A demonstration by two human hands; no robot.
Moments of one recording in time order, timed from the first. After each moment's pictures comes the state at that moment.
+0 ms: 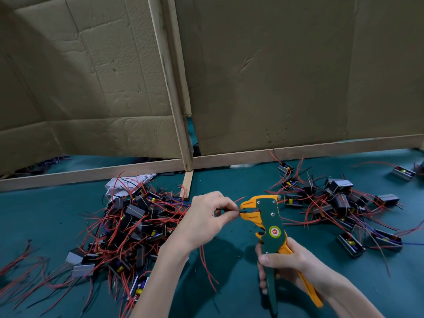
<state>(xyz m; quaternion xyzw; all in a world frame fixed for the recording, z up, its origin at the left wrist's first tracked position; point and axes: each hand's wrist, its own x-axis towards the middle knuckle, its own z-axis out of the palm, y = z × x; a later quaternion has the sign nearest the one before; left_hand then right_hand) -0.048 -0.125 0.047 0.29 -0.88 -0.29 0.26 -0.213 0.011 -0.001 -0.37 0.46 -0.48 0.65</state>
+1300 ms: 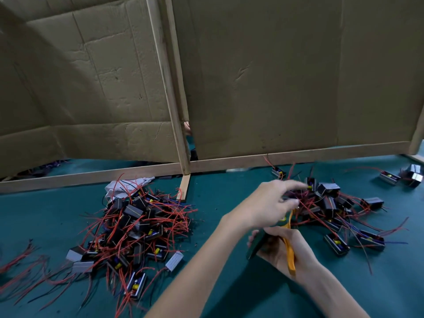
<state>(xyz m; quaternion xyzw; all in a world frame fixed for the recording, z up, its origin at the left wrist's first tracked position) -0.154 -0.078 0.084 0.19 -0.91 -0.34 0.13 -0.226 -0.011 -0.021 -0.09 0.37 -0.66 0.65</state>
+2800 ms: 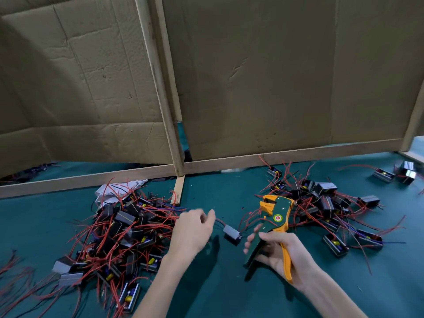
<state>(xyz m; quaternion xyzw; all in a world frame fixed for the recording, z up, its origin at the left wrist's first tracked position) -0.059 -0.141 -0.006 0.51 -0.81 -0.20 0.22 -0.228 -0.011 -0.028 -0.16 0.40 -0.65 0.63</state>
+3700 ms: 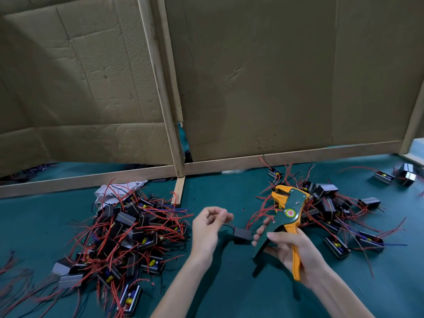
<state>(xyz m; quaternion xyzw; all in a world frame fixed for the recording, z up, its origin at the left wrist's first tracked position) -0.091 -0.125 -0.026 0.38 -0.54 -0.60 0.45 -0.237 -0.007 -0.021 -0.24 0.39 -0.69 0.56</state>
